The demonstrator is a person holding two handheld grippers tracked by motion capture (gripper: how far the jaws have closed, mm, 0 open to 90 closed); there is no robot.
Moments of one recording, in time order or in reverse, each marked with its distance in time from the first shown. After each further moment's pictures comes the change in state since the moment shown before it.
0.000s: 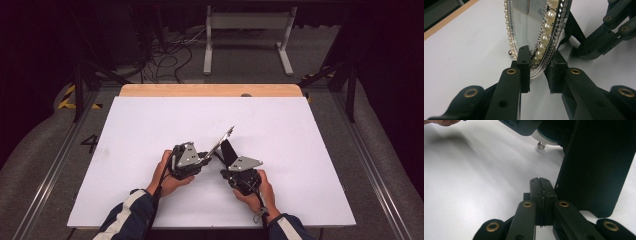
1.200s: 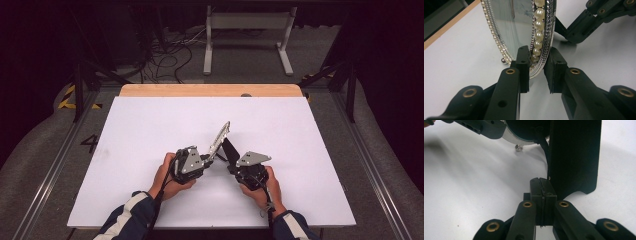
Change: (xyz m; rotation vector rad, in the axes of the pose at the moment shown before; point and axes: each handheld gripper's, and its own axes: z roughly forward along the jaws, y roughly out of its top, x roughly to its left) left arm -0.016 0.007 -0.003 0.017 0.037 0.048; right arm -0.022 -0.003 -0.008 -0.002 -0.023 0.031
